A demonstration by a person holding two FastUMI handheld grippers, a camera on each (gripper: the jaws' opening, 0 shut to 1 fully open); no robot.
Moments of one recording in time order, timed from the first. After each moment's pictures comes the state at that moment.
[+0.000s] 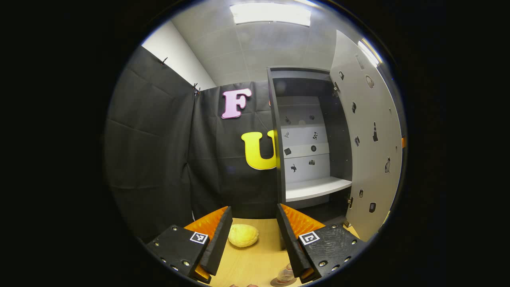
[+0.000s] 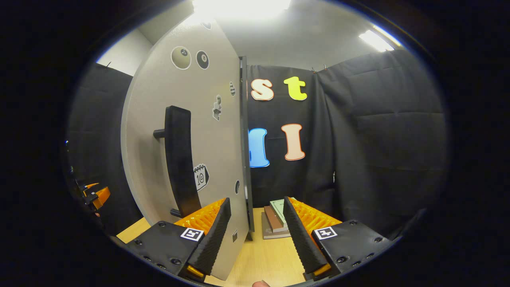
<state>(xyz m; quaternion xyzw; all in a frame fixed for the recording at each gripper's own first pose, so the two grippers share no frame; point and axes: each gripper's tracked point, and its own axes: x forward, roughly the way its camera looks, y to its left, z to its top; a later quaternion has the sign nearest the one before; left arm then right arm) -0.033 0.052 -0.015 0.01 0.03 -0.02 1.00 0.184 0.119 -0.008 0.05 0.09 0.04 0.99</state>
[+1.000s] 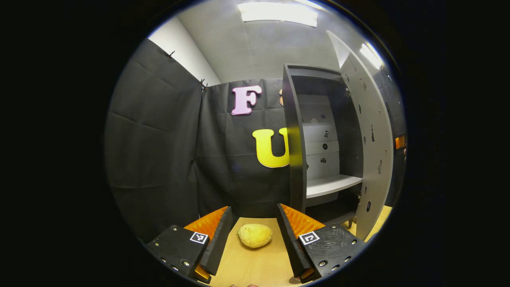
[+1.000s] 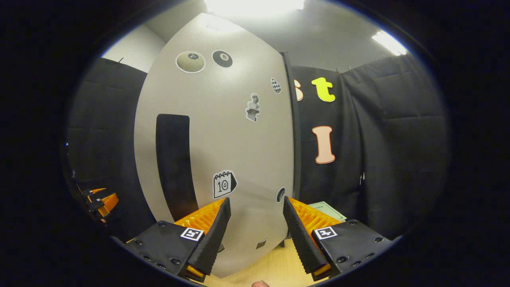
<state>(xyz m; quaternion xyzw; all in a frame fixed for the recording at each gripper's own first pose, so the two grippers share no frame) -0.019 0.123 -0.032 0.00 0.04 -0.01 1.00 0.222 0.238 0.005 0.05 0.07 0.10 0.99</state>
